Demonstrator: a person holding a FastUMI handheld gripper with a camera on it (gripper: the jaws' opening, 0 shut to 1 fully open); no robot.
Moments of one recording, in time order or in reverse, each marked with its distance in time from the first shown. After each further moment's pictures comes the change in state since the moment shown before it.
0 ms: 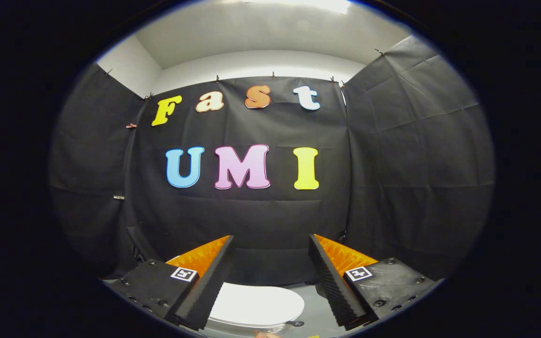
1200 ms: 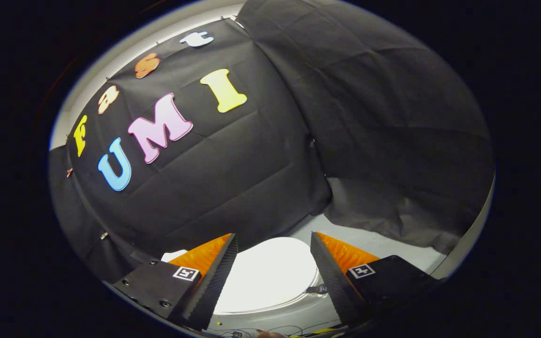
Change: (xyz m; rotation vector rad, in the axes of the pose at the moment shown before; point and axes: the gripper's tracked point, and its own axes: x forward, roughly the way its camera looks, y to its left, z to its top) arm 0.100 -0.139 -0.243 0.531 0.419 -0.218
